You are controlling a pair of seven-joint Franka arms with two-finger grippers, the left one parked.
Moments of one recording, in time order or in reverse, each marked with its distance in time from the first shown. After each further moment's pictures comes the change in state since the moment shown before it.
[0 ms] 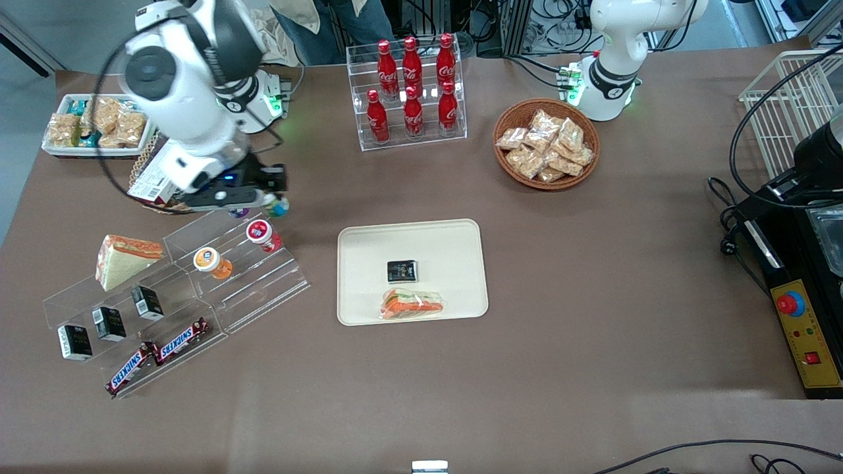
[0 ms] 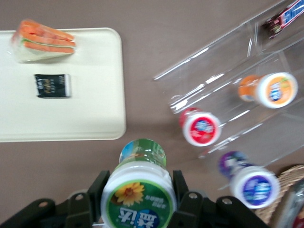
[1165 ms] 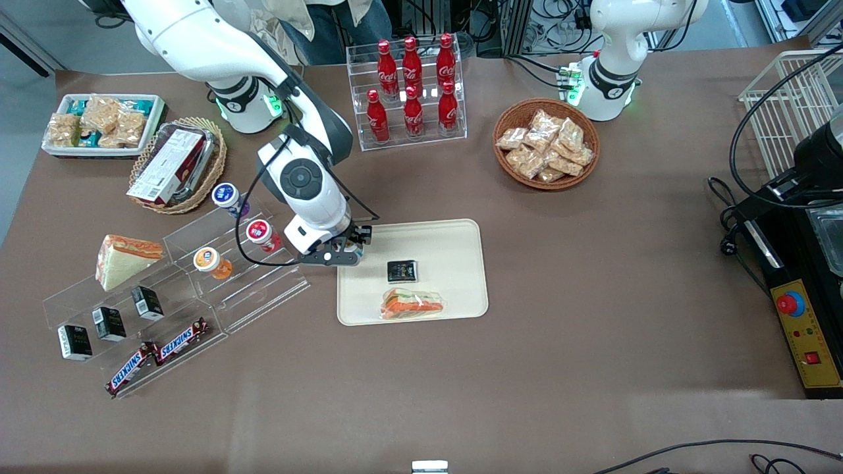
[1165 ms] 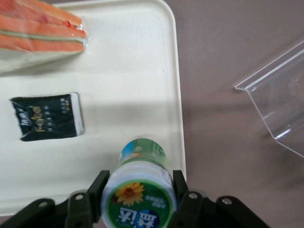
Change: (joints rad) arm 0.129 0.508 0.017 0.070 -0.171 0.391 0.263
